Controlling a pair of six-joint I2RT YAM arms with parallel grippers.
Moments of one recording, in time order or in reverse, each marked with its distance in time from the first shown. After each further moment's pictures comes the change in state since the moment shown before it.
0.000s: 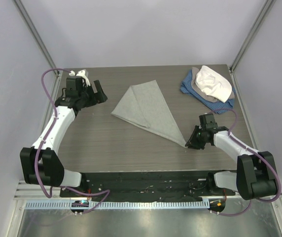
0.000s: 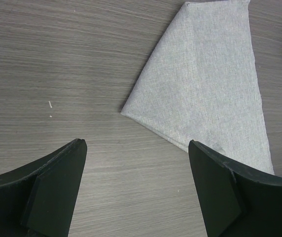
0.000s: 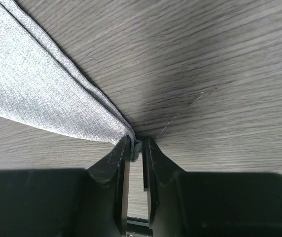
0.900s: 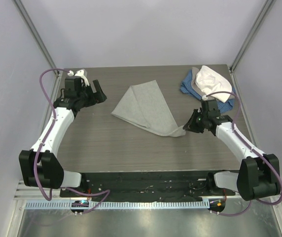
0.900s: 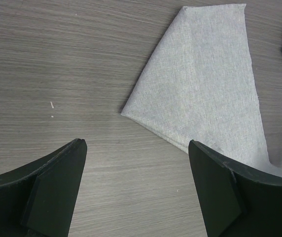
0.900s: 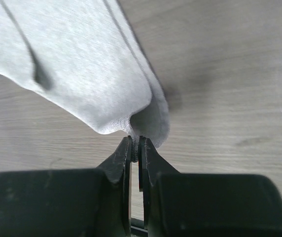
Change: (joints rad) left arm 0.005 -0.024 -0.004 0.001 0.000 0.000; right arm 0.010 -0.007 0.219 -0.019 -0.050 -0.091
